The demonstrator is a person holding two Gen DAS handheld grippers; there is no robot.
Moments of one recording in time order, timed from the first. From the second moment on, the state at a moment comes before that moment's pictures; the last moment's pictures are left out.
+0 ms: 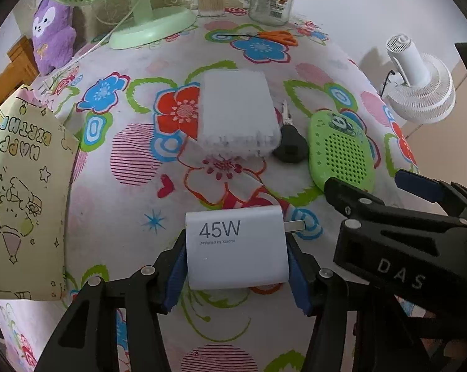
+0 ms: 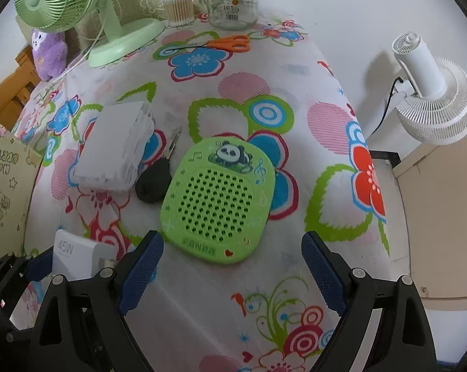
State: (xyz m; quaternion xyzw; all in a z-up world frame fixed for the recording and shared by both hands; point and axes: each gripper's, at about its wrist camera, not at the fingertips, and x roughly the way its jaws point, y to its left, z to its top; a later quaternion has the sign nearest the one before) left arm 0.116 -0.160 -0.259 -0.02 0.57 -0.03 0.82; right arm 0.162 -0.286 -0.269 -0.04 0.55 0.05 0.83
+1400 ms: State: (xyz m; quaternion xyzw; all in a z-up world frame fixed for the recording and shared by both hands) left arm 0.139 -0.113 -0.259 -0.04 0.58 0.01 0.81; right arm 0.196 -0.198 -0.273 -0.14 0.52 0.13 0.83
